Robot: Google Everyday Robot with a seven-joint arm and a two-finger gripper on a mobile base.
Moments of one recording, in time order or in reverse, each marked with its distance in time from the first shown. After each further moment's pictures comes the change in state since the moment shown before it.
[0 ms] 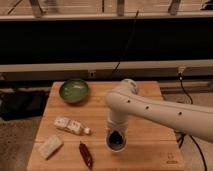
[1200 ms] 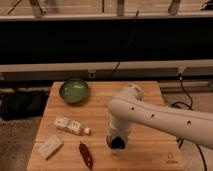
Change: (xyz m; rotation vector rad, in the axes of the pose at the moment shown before) arm -0.027 0.013 -0.003 -0.015 0.028 -0.047
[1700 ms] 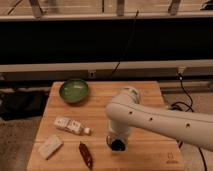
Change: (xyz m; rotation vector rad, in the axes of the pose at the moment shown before) arm -0.004 -0.002 0.003 -0.007 0.004 -0.012
